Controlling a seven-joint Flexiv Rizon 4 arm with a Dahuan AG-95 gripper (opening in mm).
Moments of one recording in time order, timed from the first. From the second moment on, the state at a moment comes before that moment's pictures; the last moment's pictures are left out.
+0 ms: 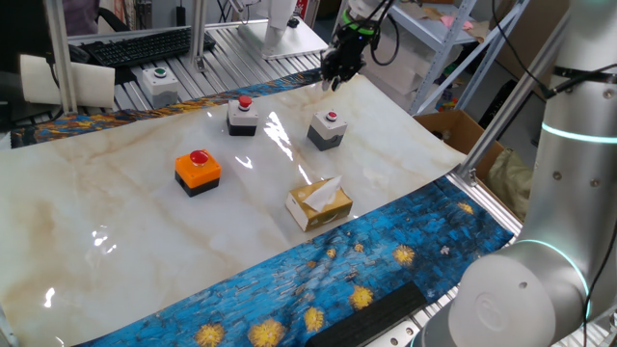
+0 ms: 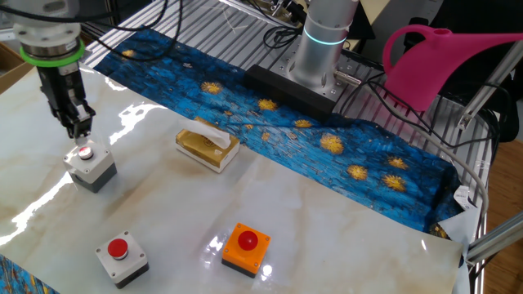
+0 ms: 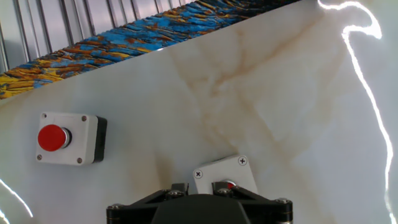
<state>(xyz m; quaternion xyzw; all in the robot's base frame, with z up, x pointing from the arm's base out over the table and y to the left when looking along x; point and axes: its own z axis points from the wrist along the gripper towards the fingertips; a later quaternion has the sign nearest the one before) 0.671 -0.250 0.173 0.13 0.99 0.03 0.06</state>
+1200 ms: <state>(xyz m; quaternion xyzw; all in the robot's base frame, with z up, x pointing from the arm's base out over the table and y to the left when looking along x) 0.662 -0.231 0.153 0.18 0.98 0.07 0.05</state>
